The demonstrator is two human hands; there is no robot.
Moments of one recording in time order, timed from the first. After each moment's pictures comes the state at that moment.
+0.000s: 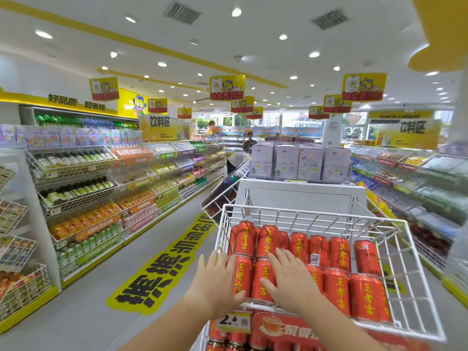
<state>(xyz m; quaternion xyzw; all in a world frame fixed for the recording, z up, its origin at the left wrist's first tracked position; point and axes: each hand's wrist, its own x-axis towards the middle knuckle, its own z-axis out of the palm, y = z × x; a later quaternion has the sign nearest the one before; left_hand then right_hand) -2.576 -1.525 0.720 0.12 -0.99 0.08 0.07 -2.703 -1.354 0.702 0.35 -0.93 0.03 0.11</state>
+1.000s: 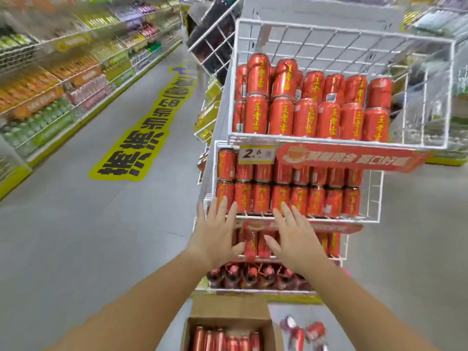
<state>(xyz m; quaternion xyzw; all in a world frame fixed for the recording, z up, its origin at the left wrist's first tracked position) -2.451 -1.557 0.478 0.01 -1.00 0.04 -0.02 -2.518 -1.345 0.480 0.27 -0.96 0.00 -0.01</state>
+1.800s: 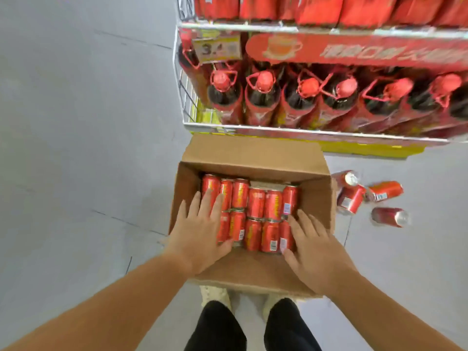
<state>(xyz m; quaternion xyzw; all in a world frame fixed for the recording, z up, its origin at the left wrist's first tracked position) -2.284 -1.504 -0.077 0.08 -0.93 -0.03 -0.35 -2.366 -1.260 -0.078 0.27 -0.88 -0.02 -0.40</state>
